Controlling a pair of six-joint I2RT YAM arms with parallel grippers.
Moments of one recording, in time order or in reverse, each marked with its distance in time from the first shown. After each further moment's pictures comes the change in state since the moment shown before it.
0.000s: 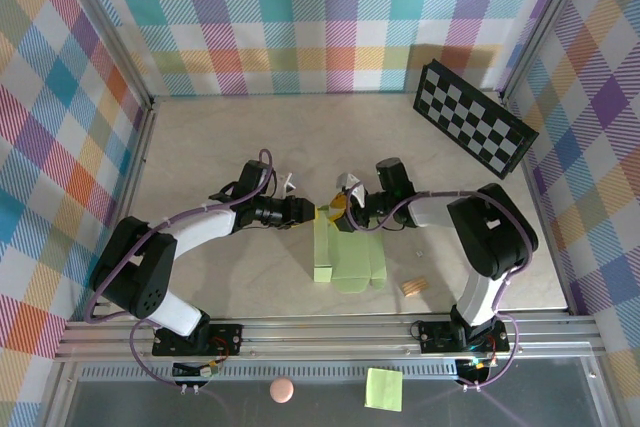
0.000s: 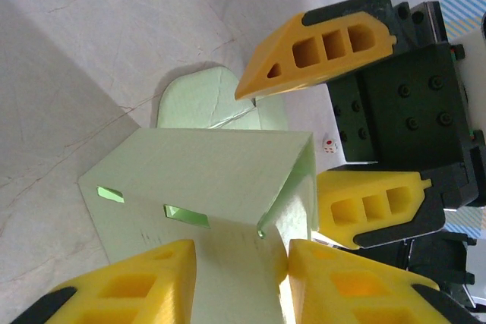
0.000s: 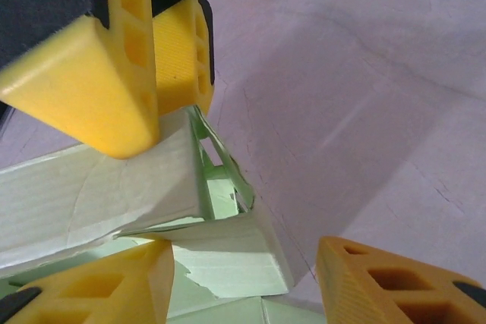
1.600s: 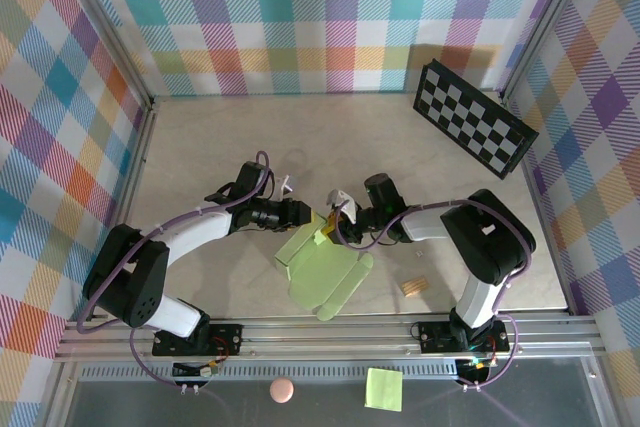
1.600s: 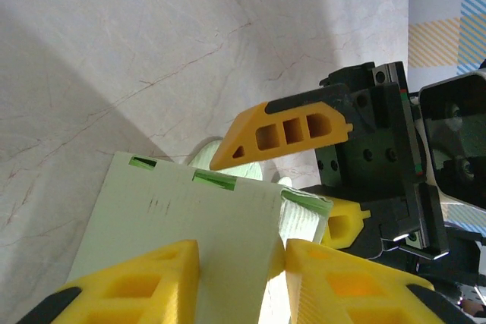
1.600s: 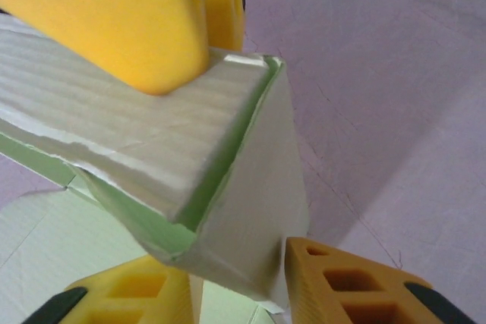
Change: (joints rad) left arm 0.000 -0.055 -0.005 -0.092 -0.034 0.021; right arm 0.121 -0.026 -0.100 0.090 0.150 0.077
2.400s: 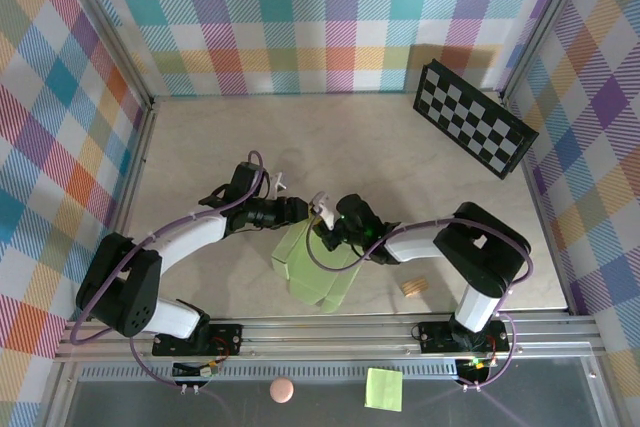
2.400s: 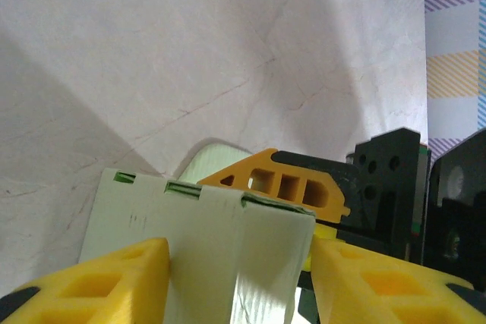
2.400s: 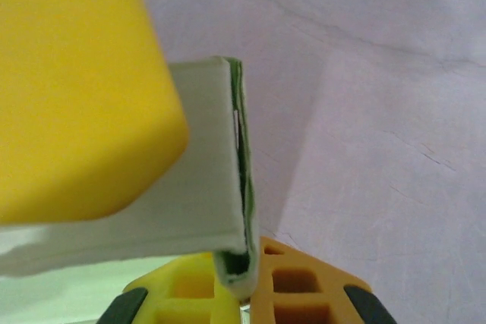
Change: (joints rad) left arm 0.010 -0.060 -0.026 0.011 -0.099 -0.008; right arm 0.268 -0.035 -0.023 0.126 0.723 0.303
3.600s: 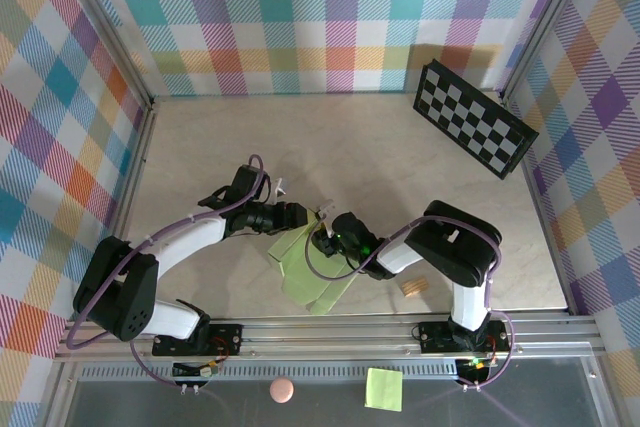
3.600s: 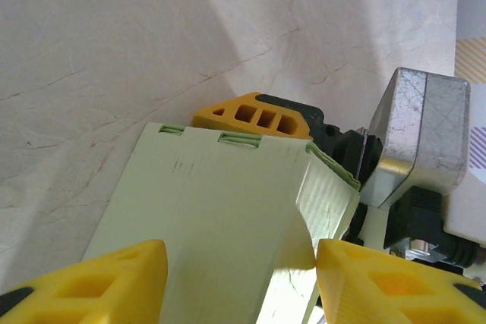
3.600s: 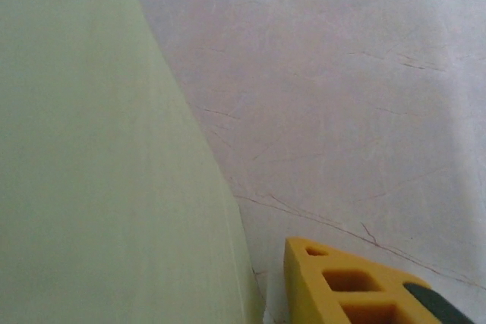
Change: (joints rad) left arm -0.011 -0.019 0.012 -0.114 -0.033 0.023; right arm 0.058 0.150 -0.076 0.257 0.154 0.234
